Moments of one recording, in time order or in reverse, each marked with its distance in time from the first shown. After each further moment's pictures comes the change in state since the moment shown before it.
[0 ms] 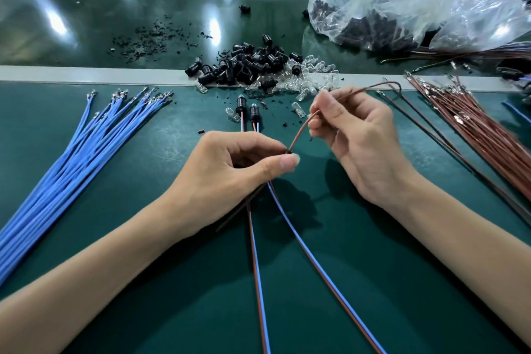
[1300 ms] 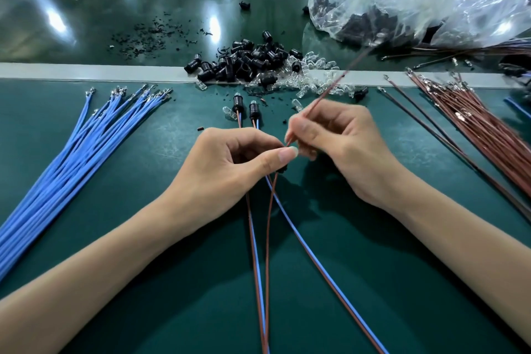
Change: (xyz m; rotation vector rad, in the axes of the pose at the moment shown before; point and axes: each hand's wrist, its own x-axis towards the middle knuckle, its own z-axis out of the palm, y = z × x) left_hand 0.001 -0.001 0.002 0.037 0.049 0.036; right_hand -0.004 0.004 0.002 -0.430 -0.231 -0.074
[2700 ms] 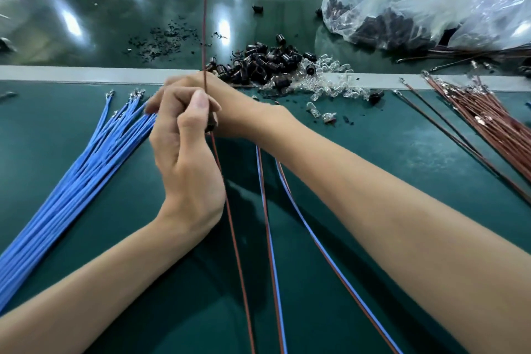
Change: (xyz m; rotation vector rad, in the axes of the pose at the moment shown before) left_hand 0.008 -0.008 -0.007 -0.286 0.716 0.260; right_hand 0.109 -0.005 0.108 -0.593 -0.532 -0.270
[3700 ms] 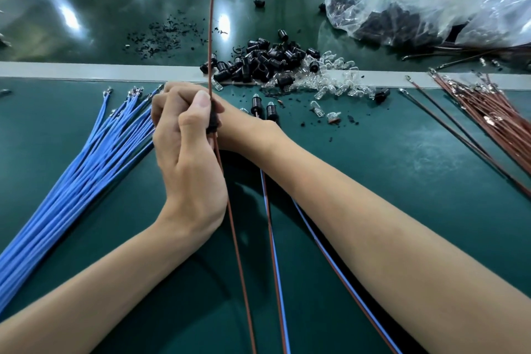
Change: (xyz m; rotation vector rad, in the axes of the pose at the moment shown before) left_hand 0.003 -0.004 0.001 0.039 0.009 -0.077; right_hand -0.021 0.001 0.013 0.330 0.001 0.272
